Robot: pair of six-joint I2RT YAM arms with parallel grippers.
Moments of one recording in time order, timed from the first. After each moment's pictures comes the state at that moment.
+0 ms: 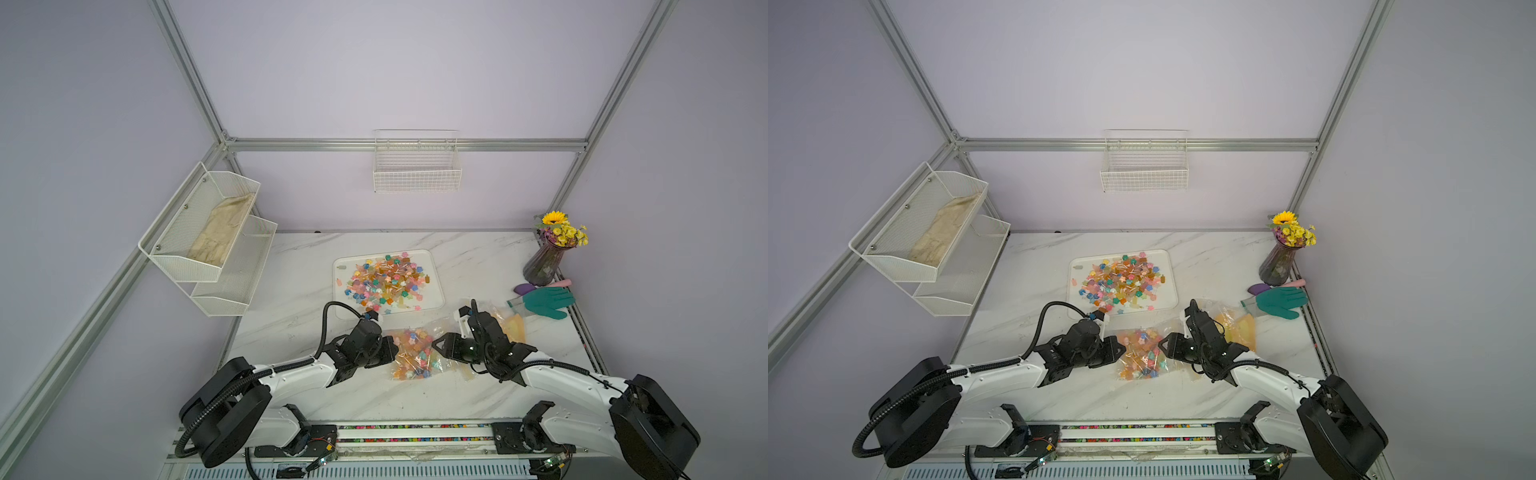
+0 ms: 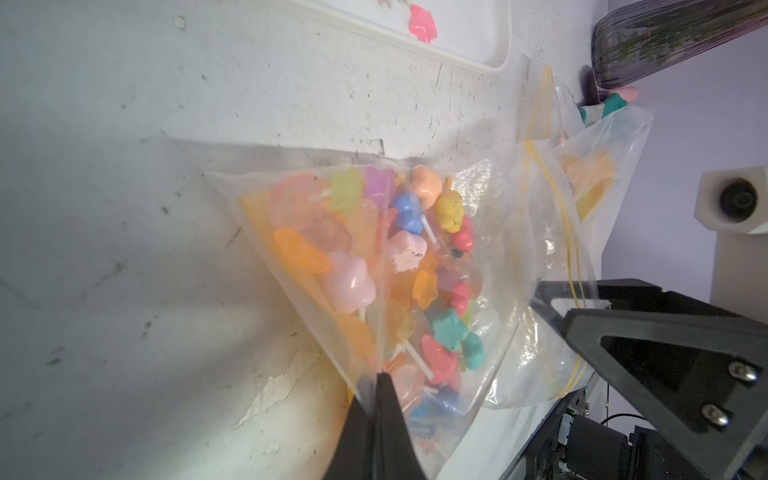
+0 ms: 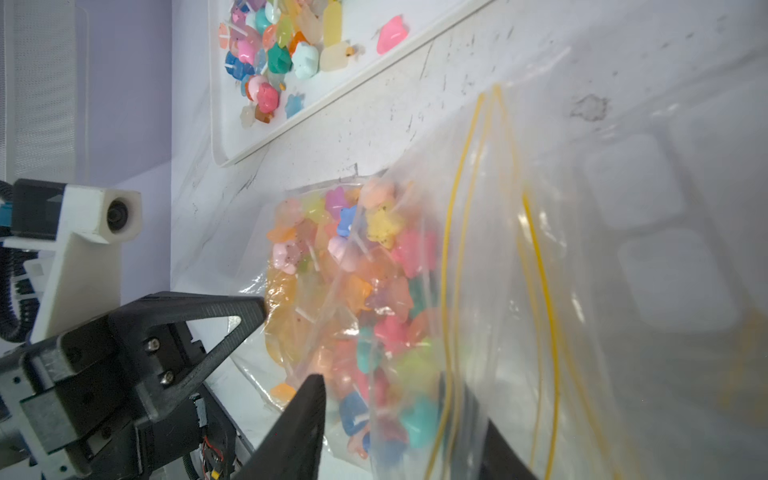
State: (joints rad) left arm -0.77 1.32 0.50 0.07 0.14 -0.96; right arm 0.60 1.15 0.44 -0.02 -0.27 0.84
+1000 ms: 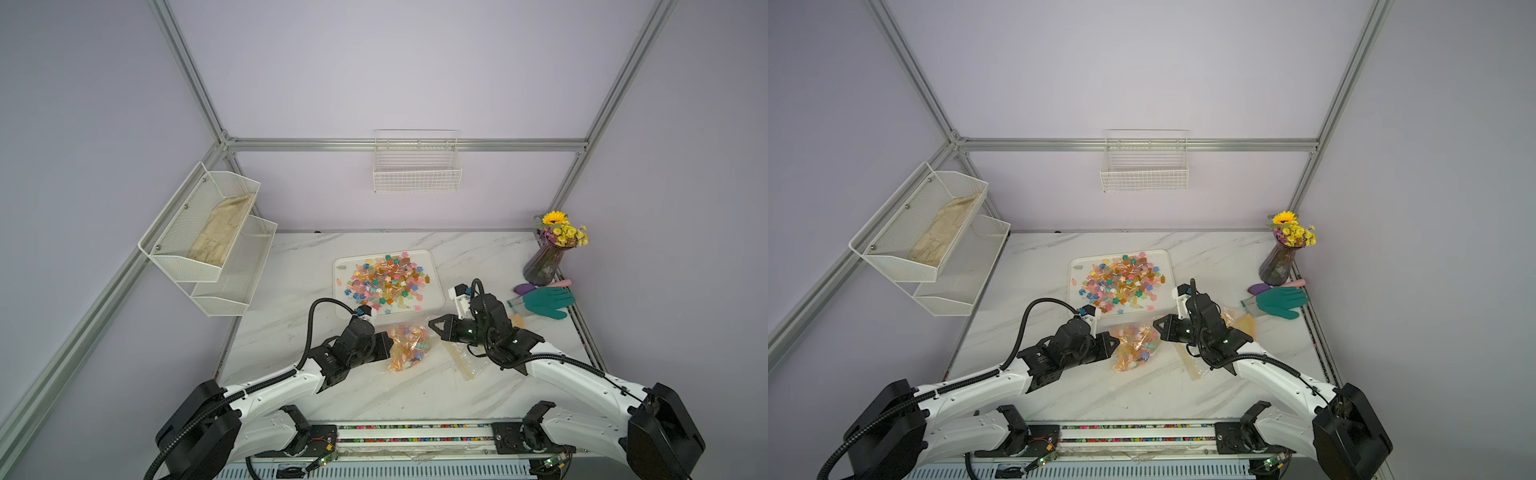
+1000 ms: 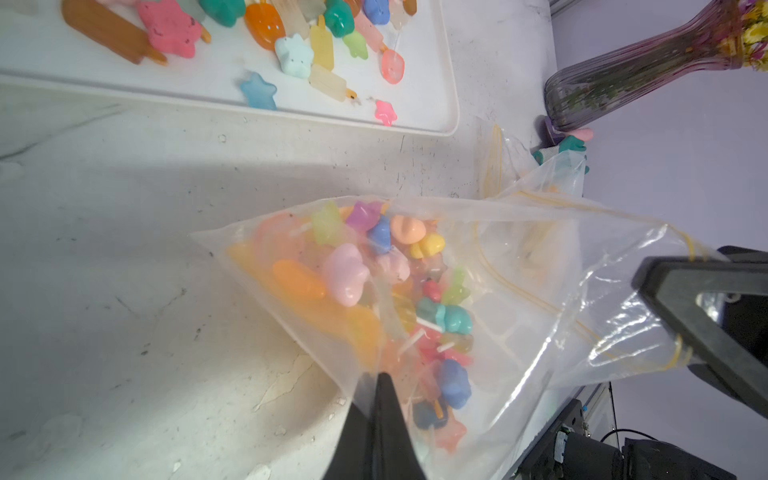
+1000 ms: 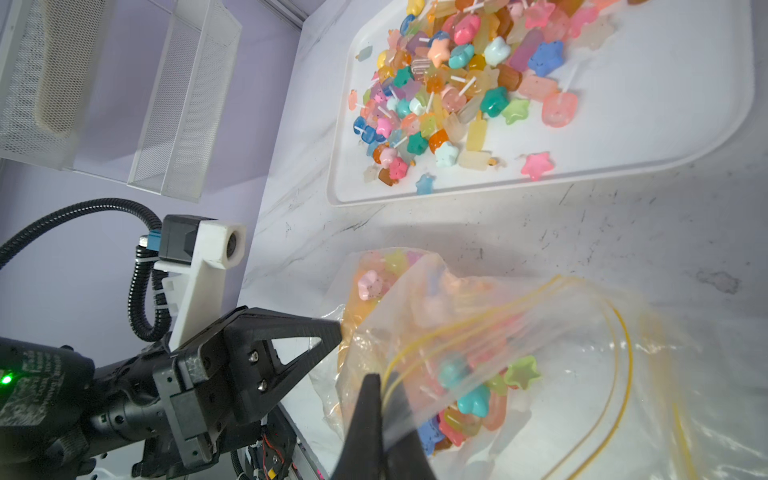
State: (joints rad) left arm -0.76 1.12 0.50 -0.03 0.03 -0.91; right arm 0.60 1.14 0.65 -0.05 -0.33 0.76
